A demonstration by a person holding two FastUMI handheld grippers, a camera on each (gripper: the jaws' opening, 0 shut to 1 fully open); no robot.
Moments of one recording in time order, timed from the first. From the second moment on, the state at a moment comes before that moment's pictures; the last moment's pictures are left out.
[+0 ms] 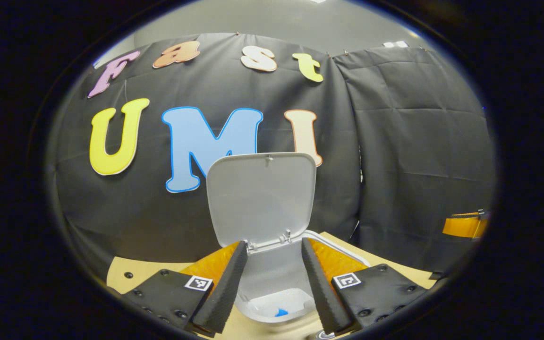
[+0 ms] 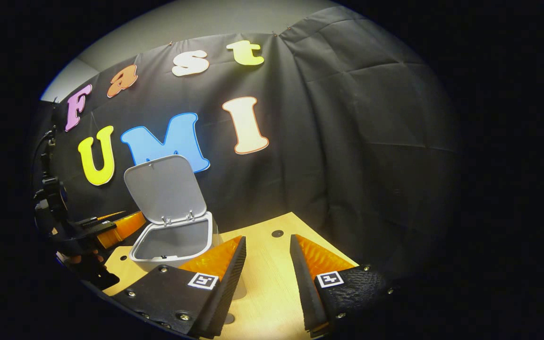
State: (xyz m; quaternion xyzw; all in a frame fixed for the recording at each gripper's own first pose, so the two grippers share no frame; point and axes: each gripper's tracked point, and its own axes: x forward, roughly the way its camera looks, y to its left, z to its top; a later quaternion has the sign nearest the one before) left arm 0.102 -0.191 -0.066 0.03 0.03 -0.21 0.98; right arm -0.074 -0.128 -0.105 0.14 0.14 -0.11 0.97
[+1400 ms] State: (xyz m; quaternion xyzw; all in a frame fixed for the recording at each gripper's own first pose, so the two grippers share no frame) left arm 0.086 -0.043 -0.070 -0.01 0.04 -0.06 1.00; right arm -0.055 0.019 -0.184 0.10 0.25 0.08 0.96
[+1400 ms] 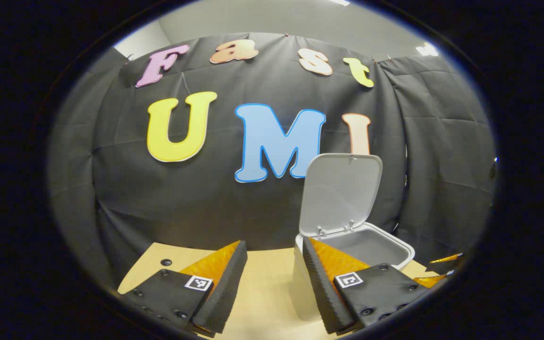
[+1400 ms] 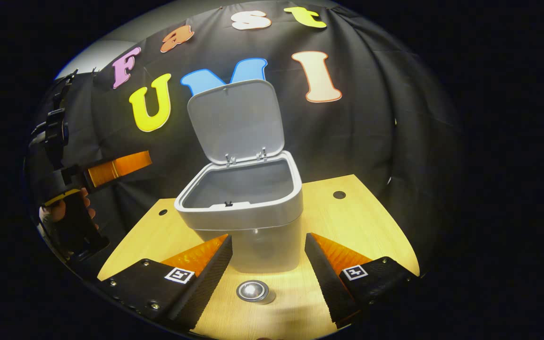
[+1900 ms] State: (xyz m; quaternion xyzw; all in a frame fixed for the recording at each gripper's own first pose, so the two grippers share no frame) left arm 0.071 0.015 -0.087 -0.04 0.05 -0.01 1.00; right arm -0.069 0.066 -0.244 0.05 0.33 0.14 0.93
